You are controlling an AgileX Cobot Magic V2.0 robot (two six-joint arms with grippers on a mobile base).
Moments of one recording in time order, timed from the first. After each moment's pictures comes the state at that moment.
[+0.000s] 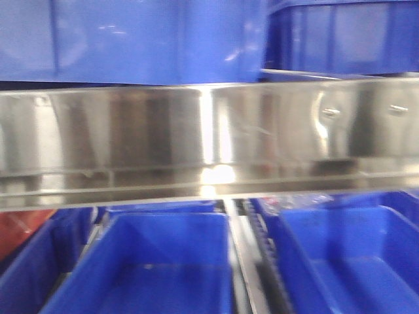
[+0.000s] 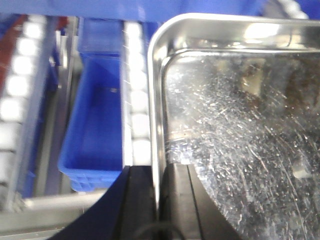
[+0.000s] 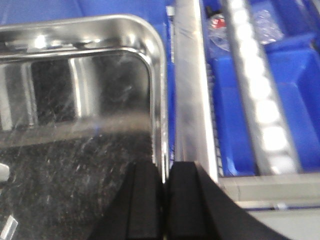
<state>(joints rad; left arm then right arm) -1.06 1.21 -1.27 0.72 1.19 -1.19 0.92 1.15 -1.21 -0.56 1.14 1.06</state>
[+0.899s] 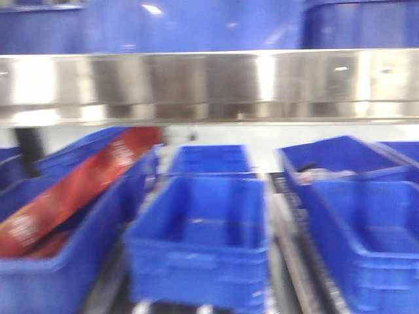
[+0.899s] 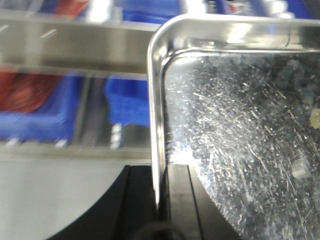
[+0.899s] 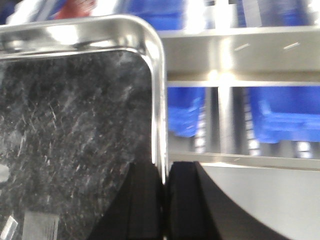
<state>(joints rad) -1.06 1.21 -1.27 0.72 1.18 -1.19 0.92 1.15 -1.21 -0.56 1.14 1.06</state>
